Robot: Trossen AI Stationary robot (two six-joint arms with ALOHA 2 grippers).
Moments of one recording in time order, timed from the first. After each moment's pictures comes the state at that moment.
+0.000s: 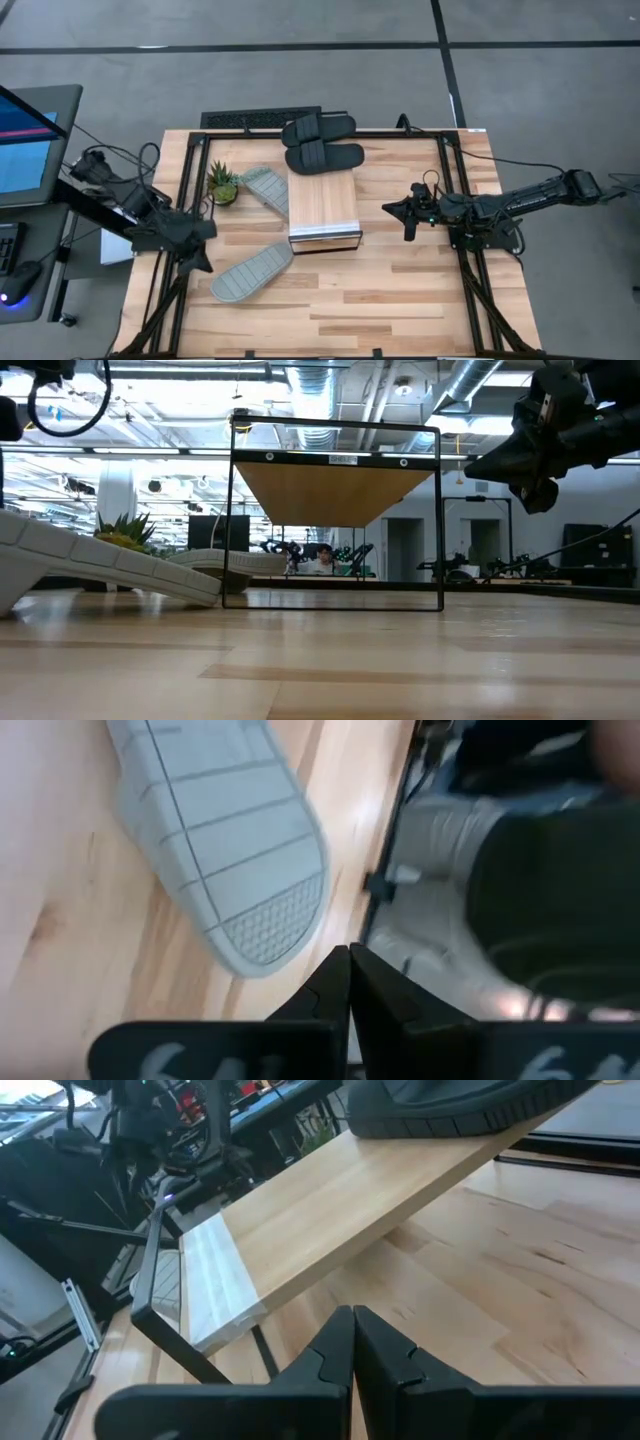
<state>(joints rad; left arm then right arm) -0.56 0.61 0.66 -0.82 0.23 -1.12 0.15 0.67 0.16 0.27 0.34 0.53</state>
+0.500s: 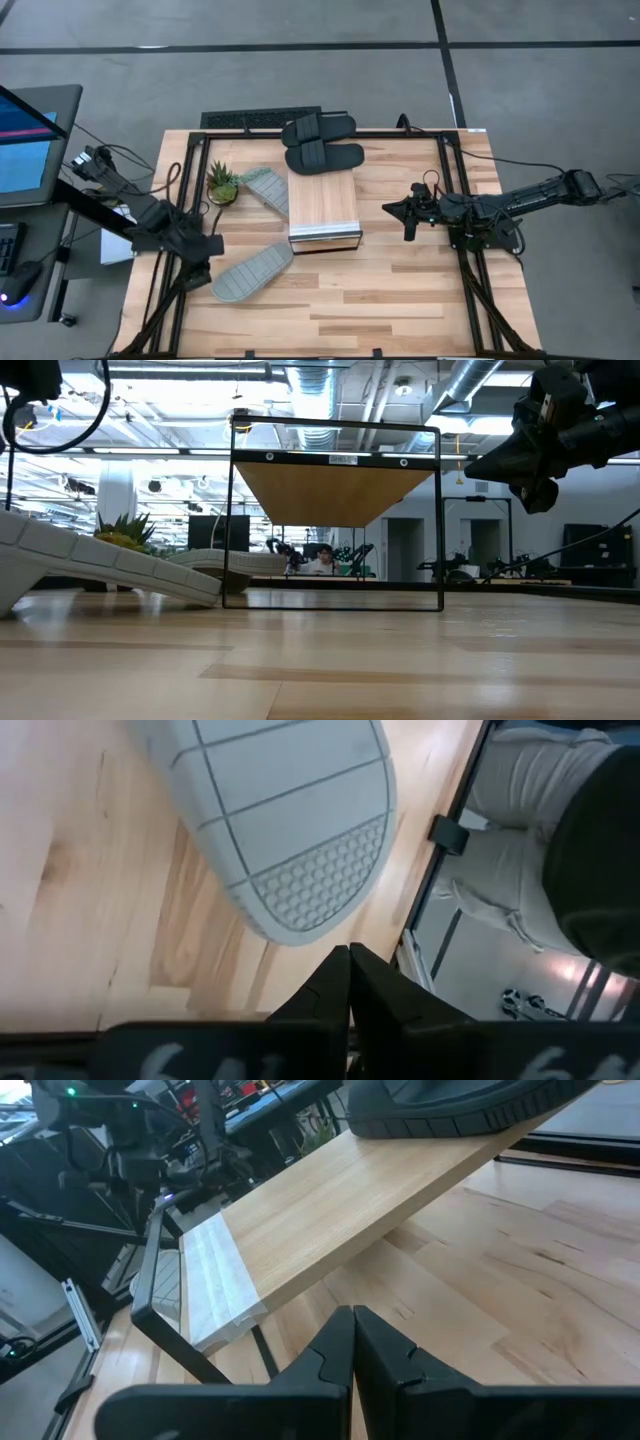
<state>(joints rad) -0.62 0.82 0.66 -0.82 0.28 -1.14 0.15 0.67 0.16 0.27 0.34 0.52</state>
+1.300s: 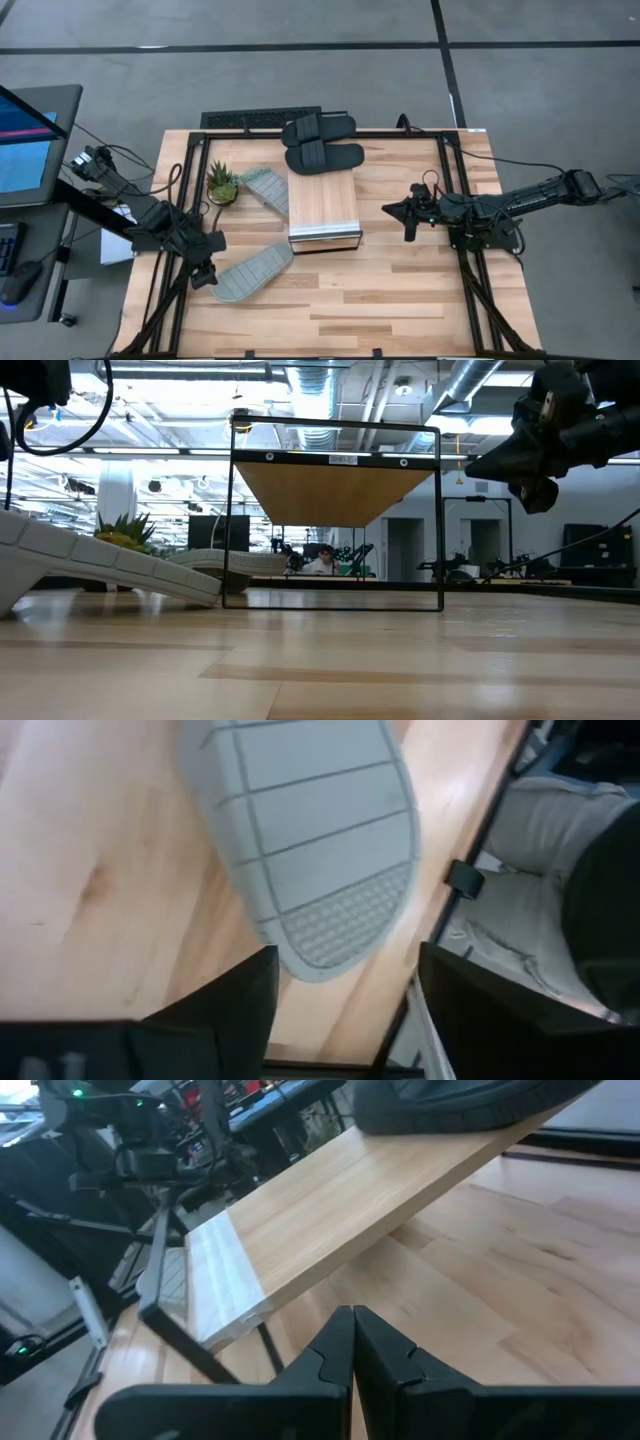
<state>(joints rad) -0.62 0.82 0.66 -0.83 0.19 -1.19 0.15 0.68 0.16 0.27 0.32 0.53</state>
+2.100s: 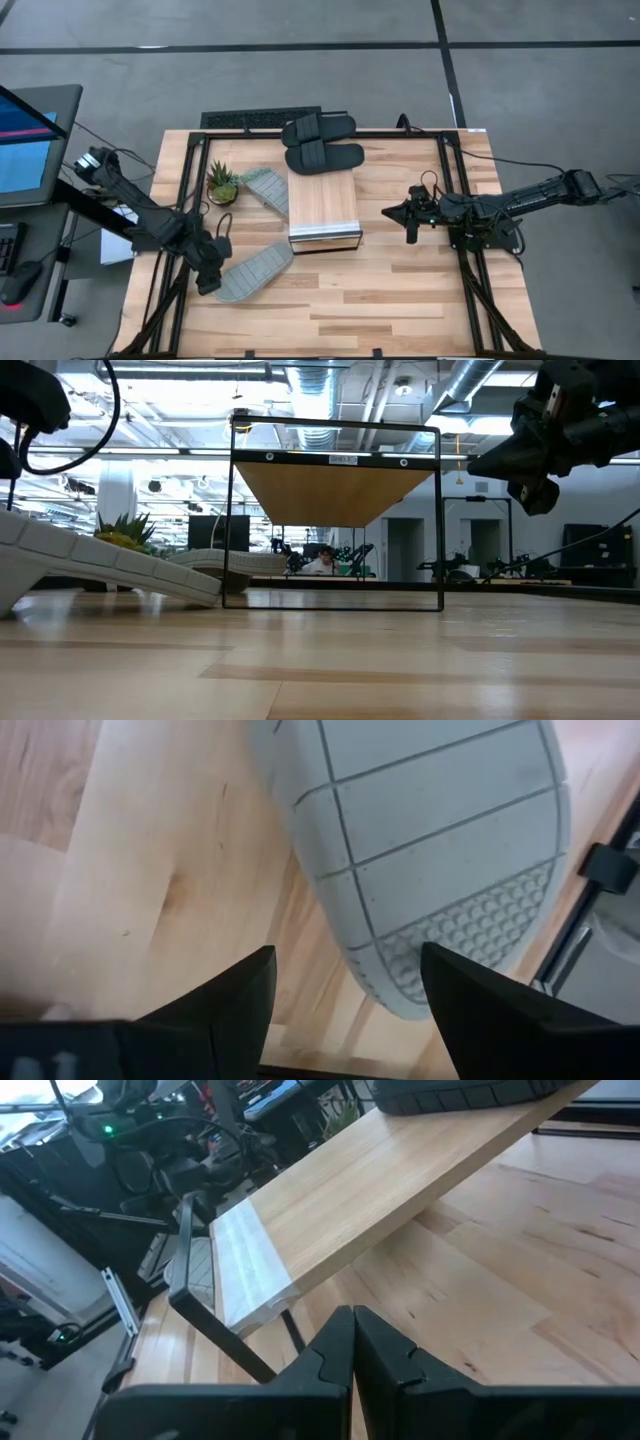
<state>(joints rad) -0.65 1.02 0.66 -0.87 0.12 -1.10 0.15 0.67 0.16 0.27 0.26 0.57</state>
